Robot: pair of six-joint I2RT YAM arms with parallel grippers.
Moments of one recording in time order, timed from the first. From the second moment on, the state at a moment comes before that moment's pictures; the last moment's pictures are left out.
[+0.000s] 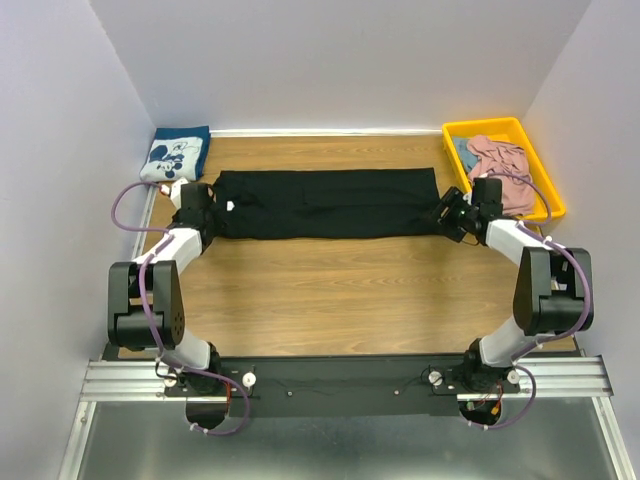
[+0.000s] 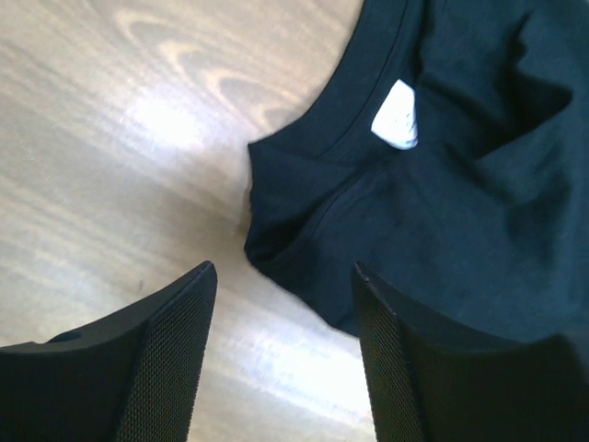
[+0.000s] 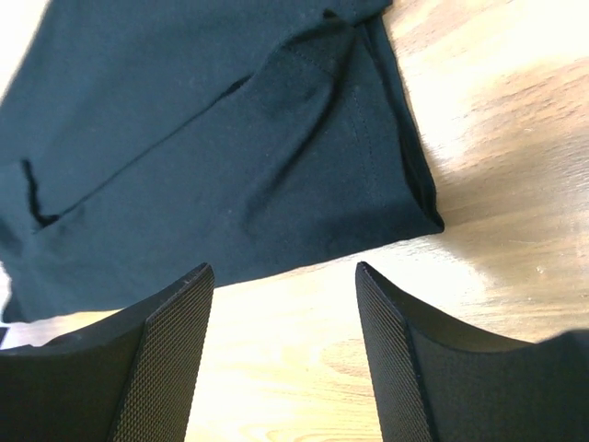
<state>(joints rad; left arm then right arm) 0.04 1.52 0.82 -0.08 -0.18 -0.59 -0.04 1.60 0.88 -0.09 -0.27 0.62</state>
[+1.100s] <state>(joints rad) 0.18 1.46 0.63 -0.03 -0.09 -0.71 -0.20 1.68 0.68 0.25 -0.45 0.74</state>
